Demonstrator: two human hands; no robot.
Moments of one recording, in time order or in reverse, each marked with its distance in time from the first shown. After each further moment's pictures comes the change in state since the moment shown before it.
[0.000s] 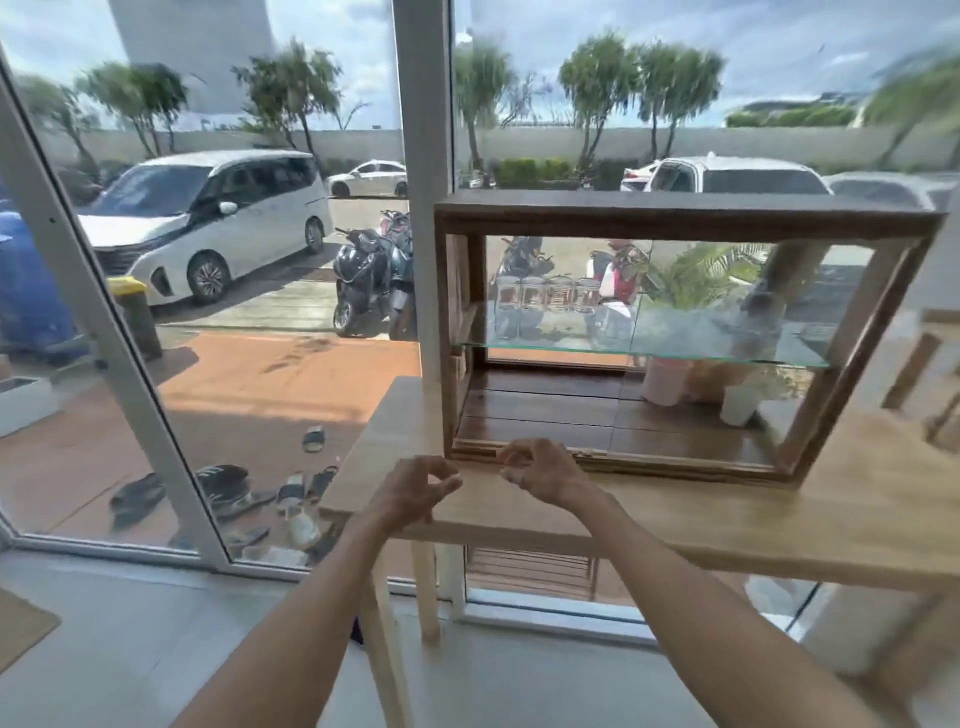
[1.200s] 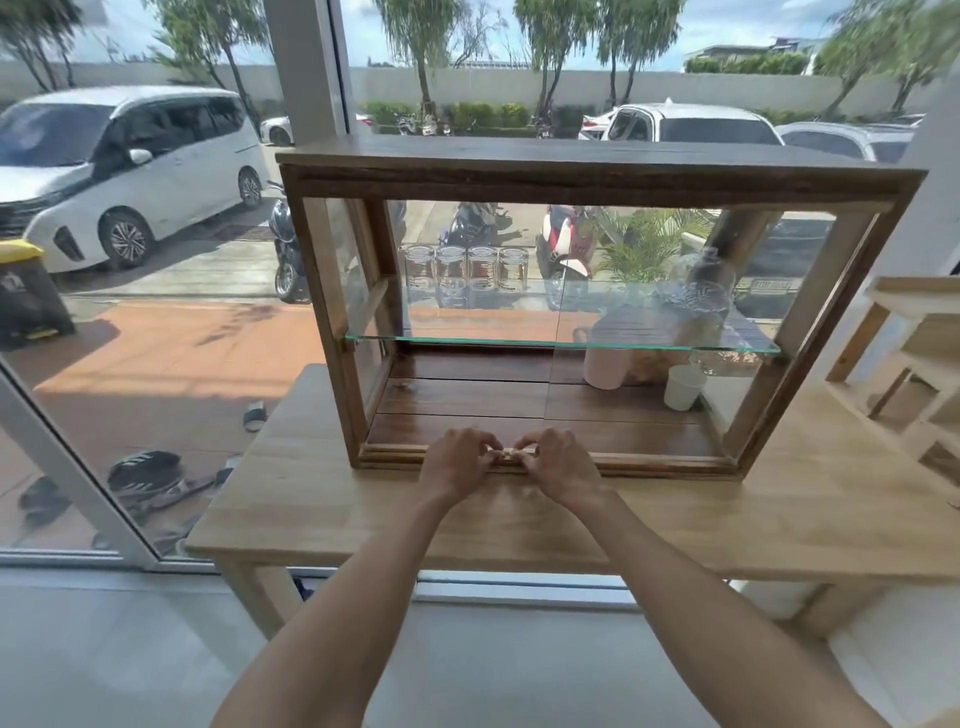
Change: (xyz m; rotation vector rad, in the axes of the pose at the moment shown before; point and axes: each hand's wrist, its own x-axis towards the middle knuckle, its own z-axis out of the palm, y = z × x) left_hand 0.123 0.108 0.127 0.134 0.054 0.138; right_hand 0.038 0.116 -0.063 -0.207 0.201 0.141
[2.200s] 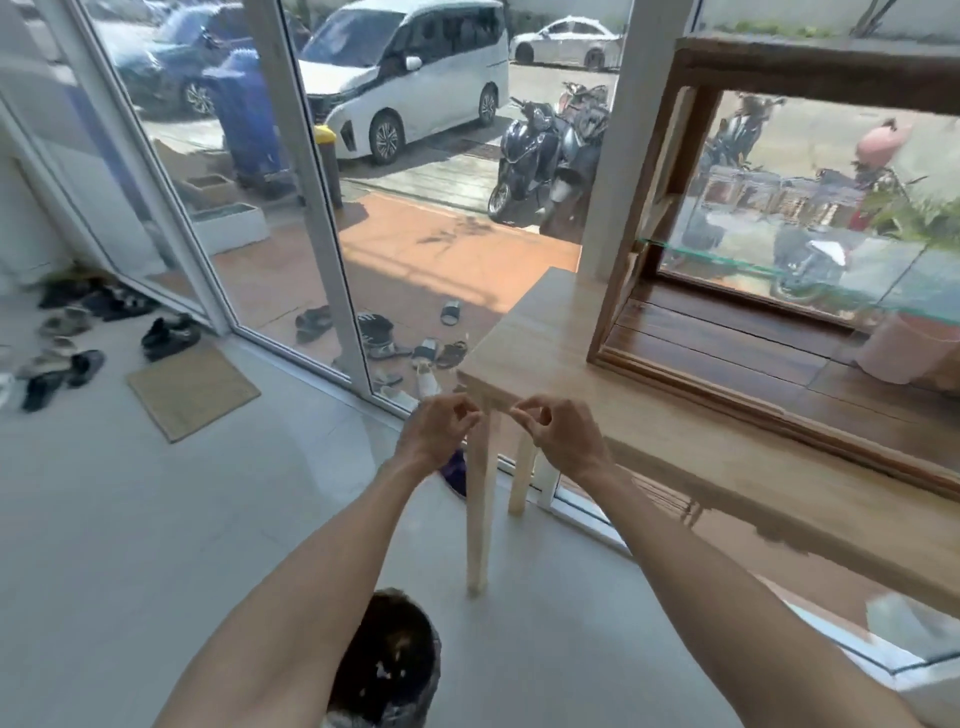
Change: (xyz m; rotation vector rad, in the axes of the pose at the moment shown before) left_hand -0.248 -0.184 -0.124 -0.046 0.253 -0.446; right_hand -0.113 -0.190 0.145 0.213 -0.197 -0.519
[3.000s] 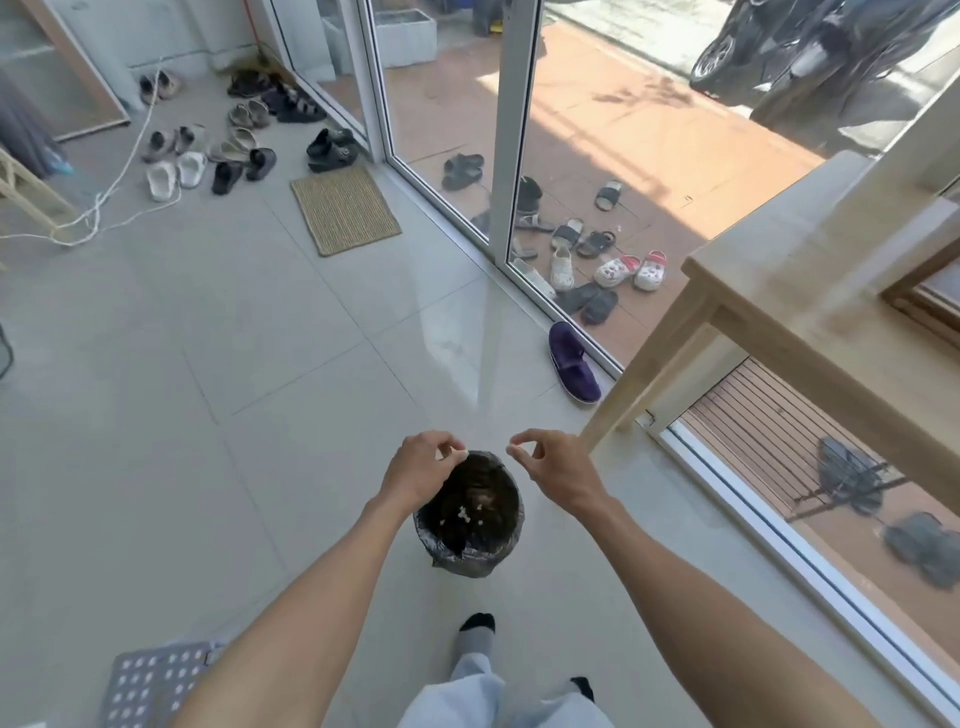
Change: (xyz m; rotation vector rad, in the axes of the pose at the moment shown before) left_hand -0.218 -0.216 0.013 -0.109 -0.066 -0.631; right_hand -0.099 -0.035 0.253 0.025 -0.548 -0.029
